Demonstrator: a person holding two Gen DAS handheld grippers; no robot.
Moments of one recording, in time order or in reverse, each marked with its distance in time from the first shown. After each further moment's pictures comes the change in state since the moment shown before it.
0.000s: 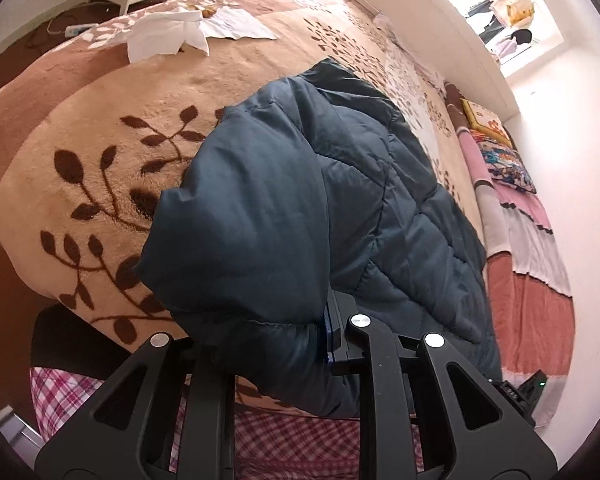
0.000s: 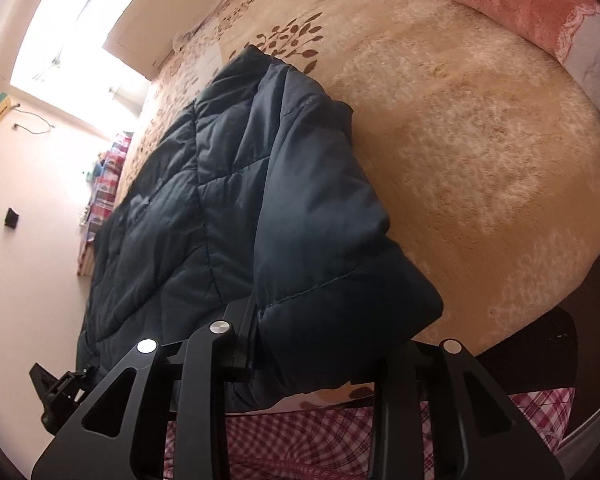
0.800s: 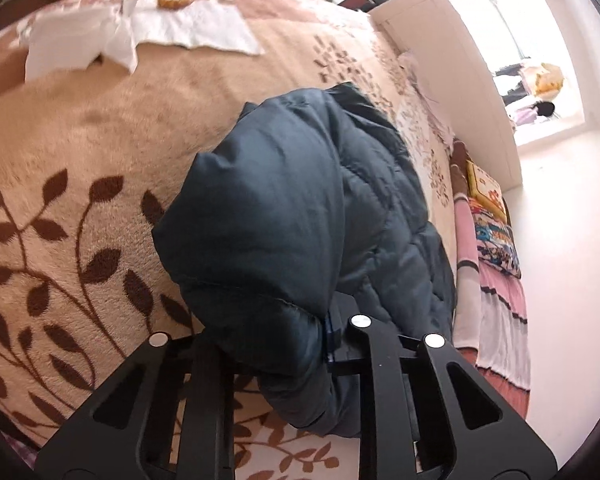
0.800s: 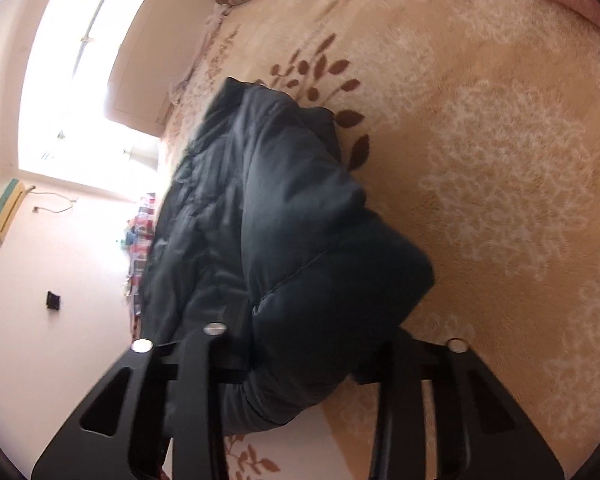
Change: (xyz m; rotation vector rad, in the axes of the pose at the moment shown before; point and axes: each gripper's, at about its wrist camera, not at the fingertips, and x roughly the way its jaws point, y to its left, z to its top) left arm 0.087 -0.052 0.102 -0.237 -0.060 -0.093; right arm 0.072 0.012 0.118 0.202 -0.064 0.189
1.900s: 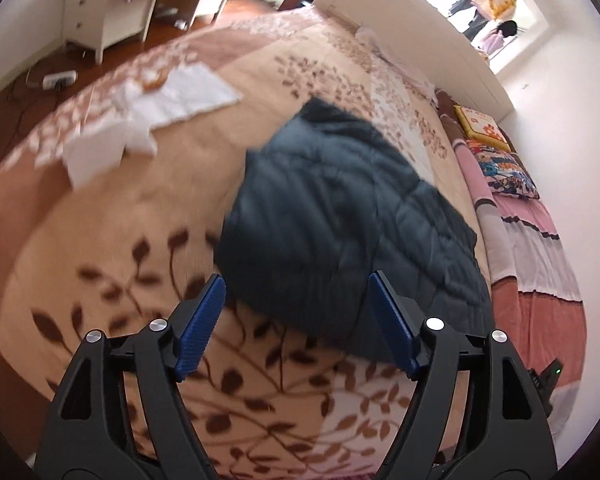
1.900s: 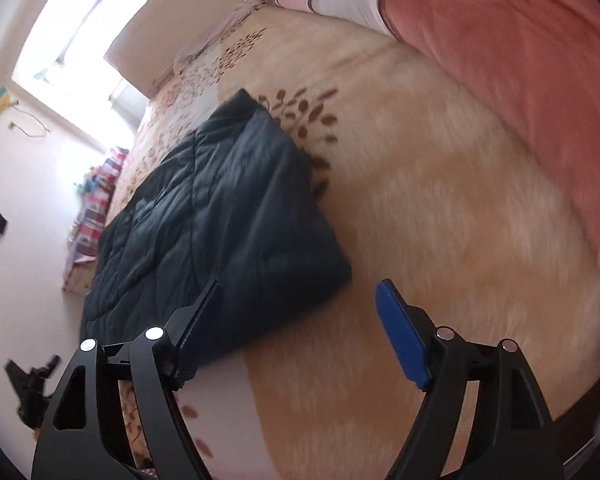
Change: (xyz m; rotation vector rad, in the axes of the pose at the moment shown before) left arm -0.072 0.002 -0.005 0.296 0.022 0.093; right arm -0.068 0.004 -0.019 -0.255 0.004 -0.182
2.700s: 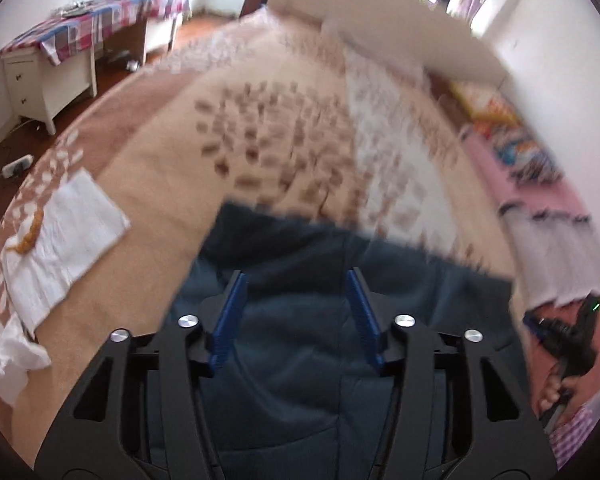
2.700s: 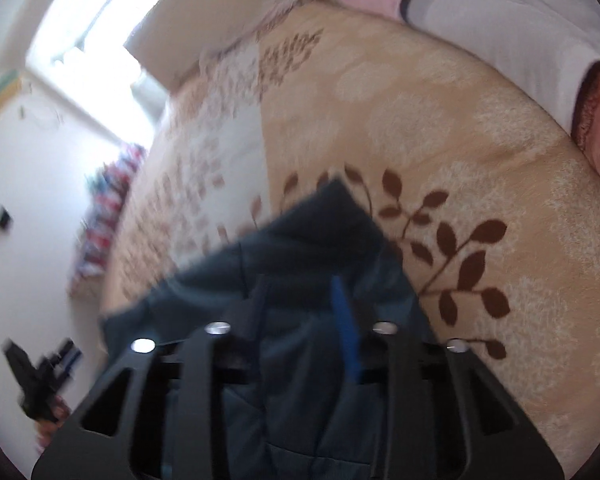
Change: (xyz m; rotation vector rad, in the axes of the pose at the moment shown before) left arm 0.150 -0.105 0.155 0.230 0.001 0.082; right arm 0.153 0.101 0.176 -0.137 0.030 -0.025
